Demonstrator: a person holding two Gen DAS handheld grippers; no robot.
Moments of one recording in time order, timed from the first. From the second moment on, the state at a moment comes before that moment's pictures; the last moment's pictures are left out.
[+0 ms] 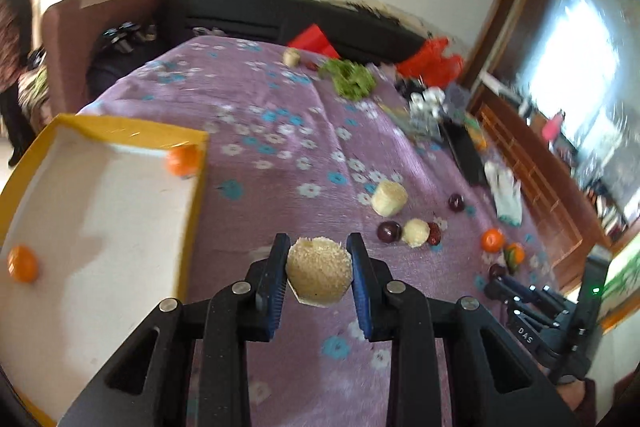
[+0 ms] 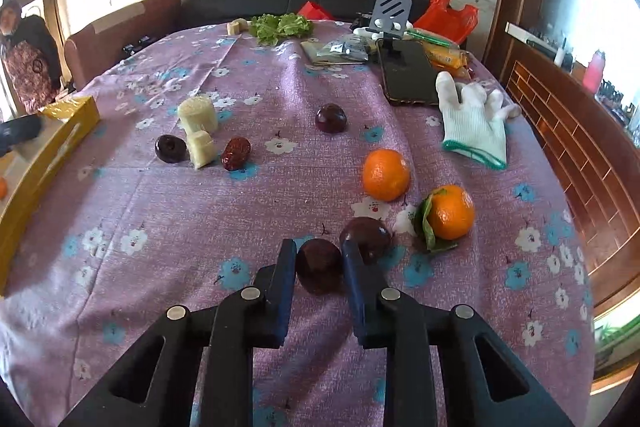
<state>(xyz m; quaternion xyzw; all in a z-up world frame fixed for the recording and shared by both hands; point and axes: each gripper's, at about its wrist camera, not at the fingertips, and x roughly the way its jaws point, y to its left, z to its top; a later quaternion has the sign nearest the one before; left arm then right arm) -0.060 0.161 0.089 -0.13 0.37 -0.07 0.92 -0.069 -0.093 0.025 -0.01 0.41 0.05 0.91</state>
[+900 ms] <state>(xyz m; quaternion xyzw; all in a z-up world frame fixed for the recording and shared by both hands) -0.158 0.372 0.050 -0.23 0.37 0.15 0.89 -0.092 0.212 0.073 -0.01 0.43 0.39 0.81</state>
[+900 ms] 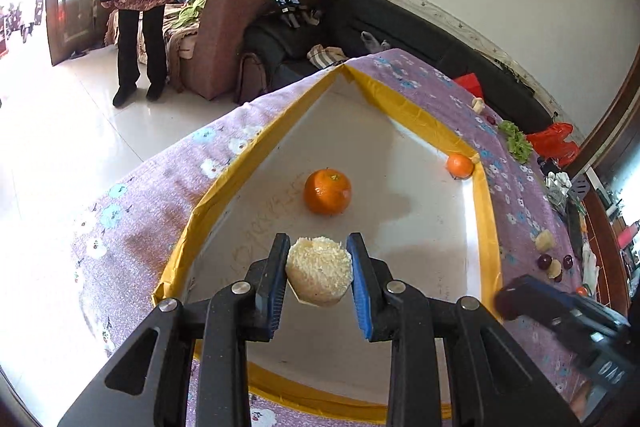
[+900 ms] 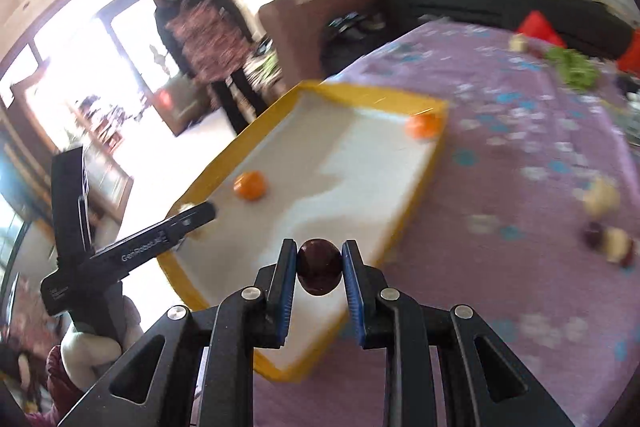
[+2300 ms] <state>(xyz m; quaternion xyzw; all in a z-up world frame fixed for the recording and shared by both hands) -0.159 0.251 0.108 -0.19 0.35 0.03 0.92 -0.007 -0.054 0.079 0.08 0.41 0.12 0.90</state>
